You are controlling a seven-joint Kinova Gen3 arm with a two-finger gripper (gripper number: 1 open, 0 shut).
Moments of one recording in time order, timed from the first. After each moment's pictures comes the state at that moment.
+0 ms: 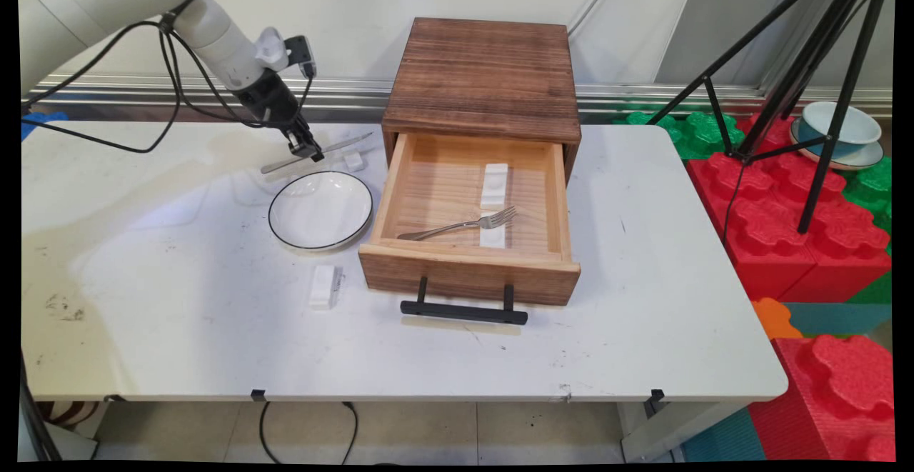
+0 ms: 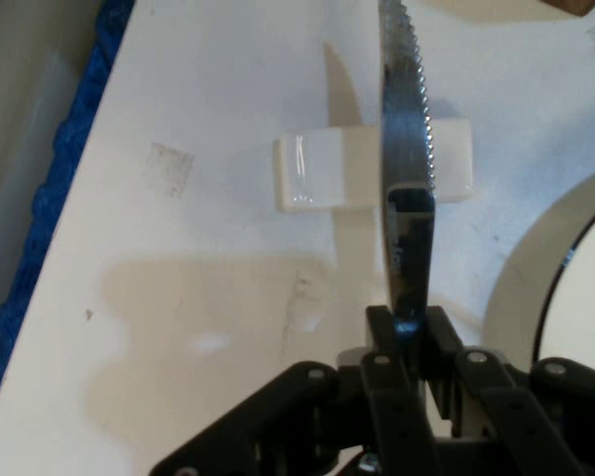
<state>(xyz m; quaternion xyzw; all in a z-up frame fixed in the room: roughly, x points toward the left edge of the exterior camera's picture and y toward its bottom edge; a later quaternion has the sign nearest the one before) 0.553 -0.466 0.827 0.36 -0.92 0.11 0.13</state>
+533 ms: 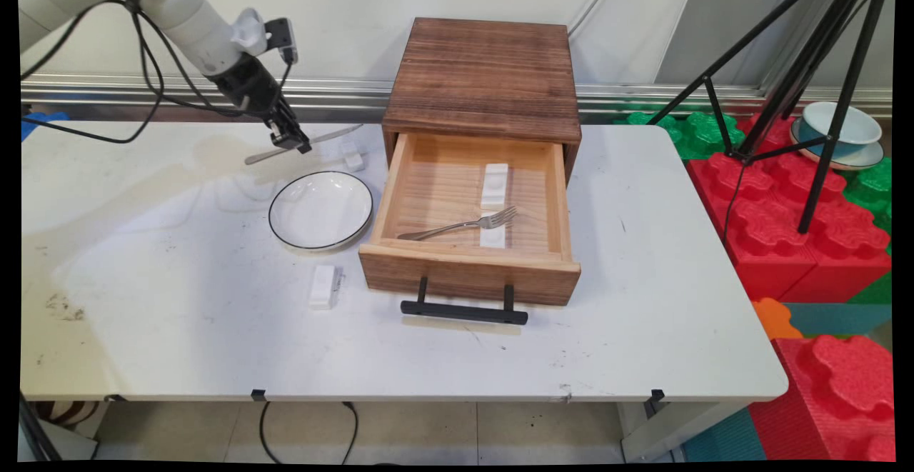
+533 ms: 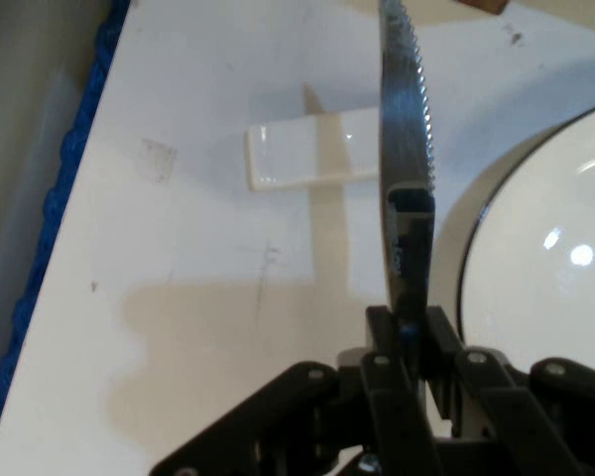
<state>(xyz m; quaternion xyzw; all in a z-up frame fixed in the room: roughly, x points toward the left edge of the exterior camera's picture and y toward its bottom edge) 0.554 -0.437 0.865 0.34 -0.92 0.12 0.14</state>
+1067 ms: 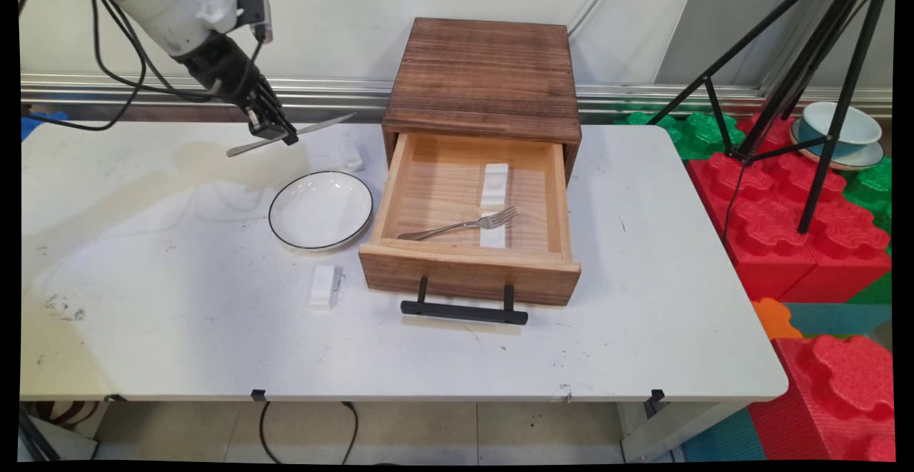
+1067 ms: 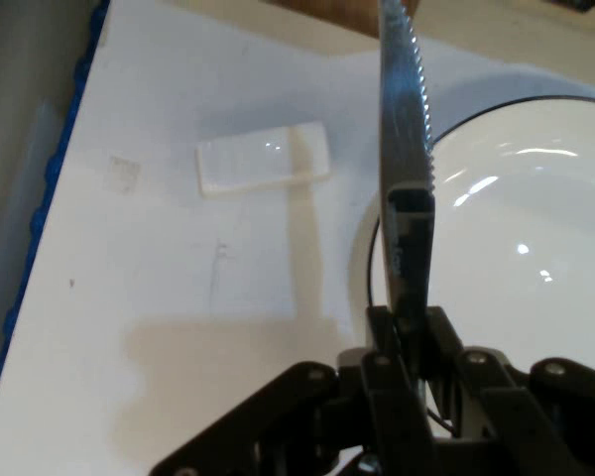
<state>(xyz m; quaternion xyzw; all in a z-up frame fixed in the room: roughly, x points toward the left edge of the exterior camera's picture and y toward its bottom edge) 0.552 -0.401 0.911 0.32 -0.93 0.12 0.16</state>
